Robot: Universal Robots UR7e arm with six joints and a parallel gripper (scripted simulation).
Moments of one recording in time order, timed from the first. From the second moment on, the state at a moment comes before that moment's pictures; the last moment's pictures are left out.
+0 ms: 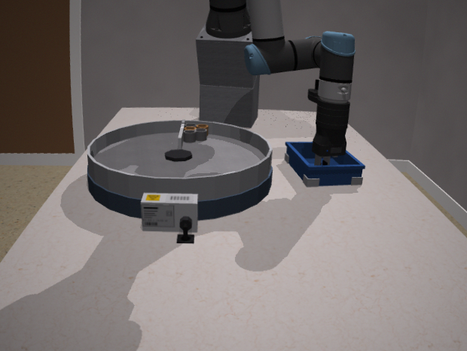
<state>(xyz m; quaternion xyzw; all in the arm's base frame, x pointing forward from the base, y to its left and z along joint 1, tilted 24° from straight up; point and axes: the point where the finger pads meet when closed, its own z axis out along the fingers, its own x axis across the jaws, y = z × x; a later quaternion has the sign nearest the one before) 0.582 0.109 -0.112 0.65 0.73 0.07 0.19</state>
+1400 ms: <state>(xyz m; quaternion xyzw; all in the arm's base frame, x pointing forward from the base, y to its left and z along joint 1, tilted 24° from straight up) 0.581 0.110 -0.111 0.65 0.73 0.07 0.19</state>
